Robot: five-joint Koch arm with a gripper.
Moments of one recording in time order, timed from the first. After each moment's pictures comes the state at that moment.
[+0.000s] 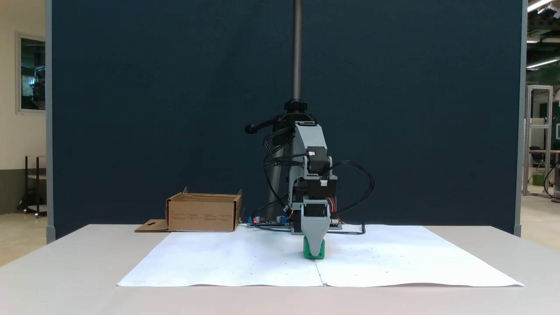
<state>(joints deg) -4.4 80.2 109.1 36.5 6.3</state>
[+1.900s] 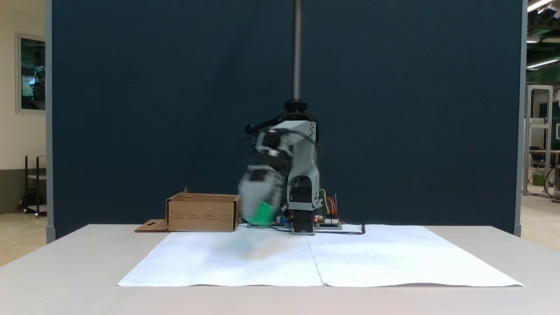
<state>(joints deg) 27.6 92.6 102.3 24.1 4.9</state>
